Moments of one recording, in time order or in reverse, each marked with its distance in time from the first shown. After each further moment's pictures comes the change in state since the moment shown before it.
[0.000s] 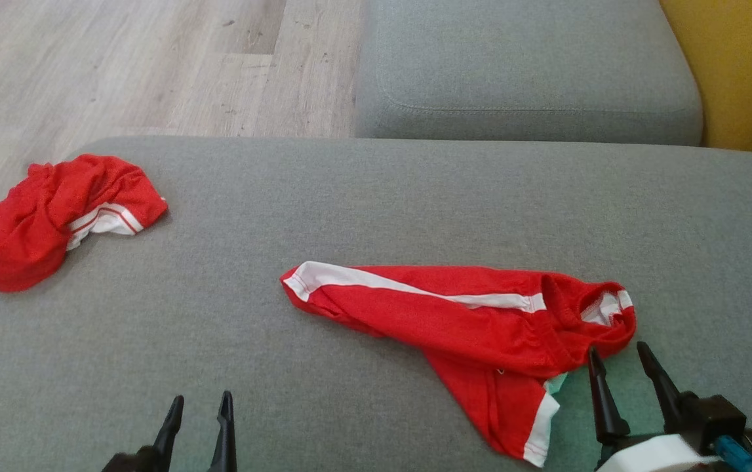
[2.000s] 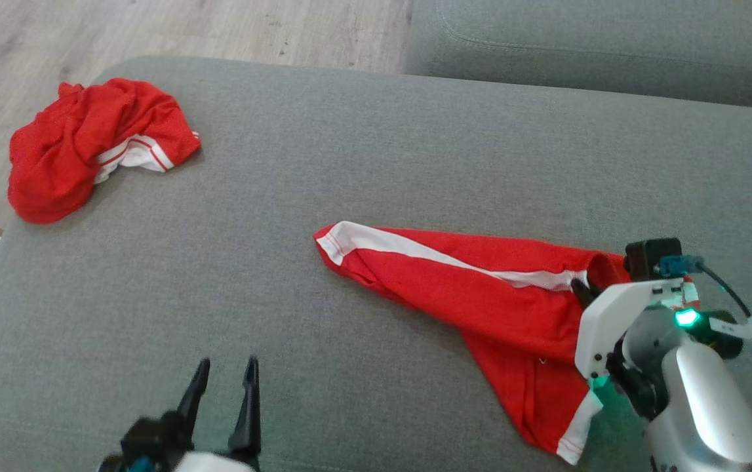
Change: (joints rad) left arm -0.083 -0.033 -0.039 0.025 0.017 -0.019 0.000; right arm -0.378 -0.020 0.013 0.133 0.043 0.000 0.713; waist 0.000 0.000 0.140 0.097
